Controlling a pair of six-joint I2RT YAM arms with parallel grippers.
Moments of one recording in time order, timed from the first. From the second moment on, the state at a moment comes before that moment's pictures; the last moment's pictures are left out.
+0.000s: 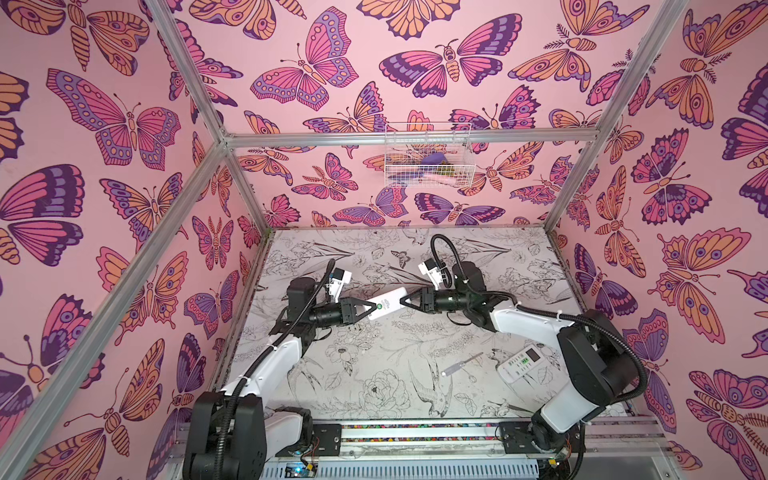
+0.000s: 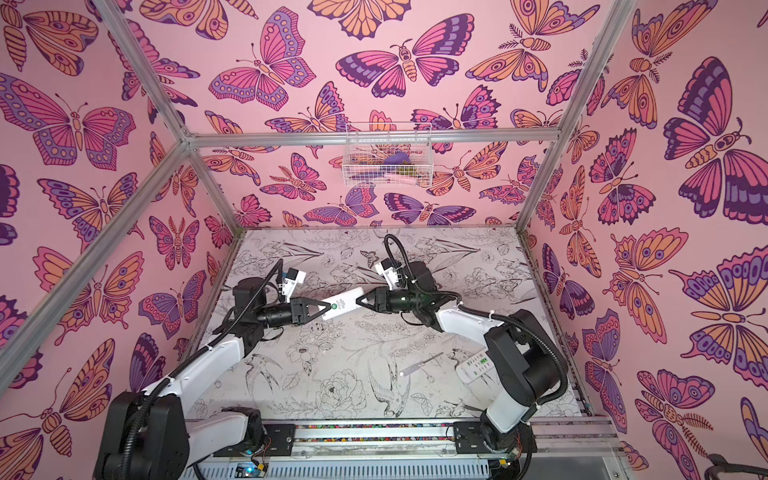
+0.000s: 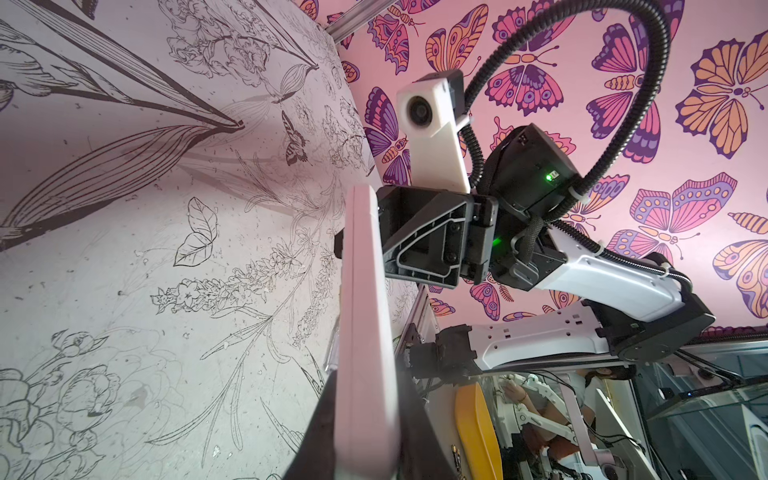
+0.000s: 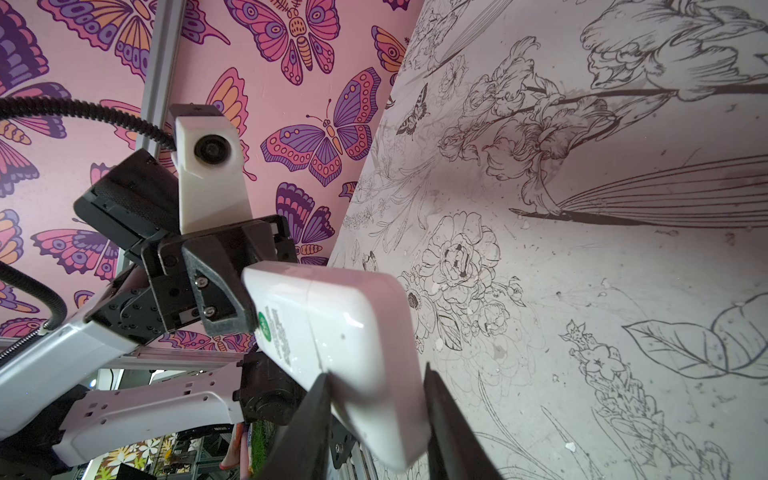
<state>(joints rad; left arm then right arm) -0.11 1.20 0.61 0.07 1.10 -0.61 0.58 1.65 0.91 0.31 -0.78 0.77</state>
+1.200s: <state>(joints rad) -0.11 1.21 0.61 0.05 1.07 -0.58 0.57 1.58 0.91 0.20 -0.75 0.73</state>
